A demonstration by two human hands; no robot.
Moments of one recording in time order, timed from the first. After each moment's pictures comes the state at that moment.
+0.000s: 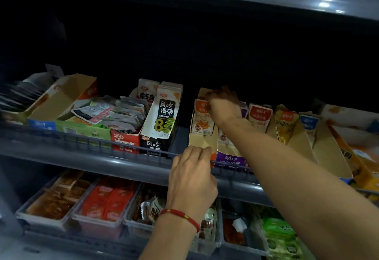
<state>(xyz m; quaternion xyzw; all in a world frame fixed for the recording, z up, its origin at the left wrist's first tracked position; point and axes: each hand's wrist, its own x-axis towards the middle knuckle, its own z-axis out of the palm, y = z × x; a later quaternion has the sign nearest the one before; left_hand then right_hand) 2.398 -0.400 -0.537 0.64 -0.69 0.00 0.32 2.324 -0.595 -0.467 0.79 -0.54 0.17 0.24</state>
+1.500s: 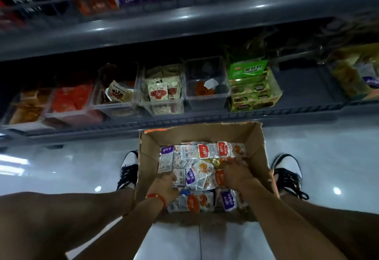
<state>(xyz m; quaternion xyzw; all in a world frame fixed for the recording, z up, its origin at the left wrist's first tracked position) 2.336 -0.223 -0.857 0.71 -0.59 -0.38 -0.12 2.092 -0.270 -0.940 0.71 -0.62 -0.21 -0.28</state>
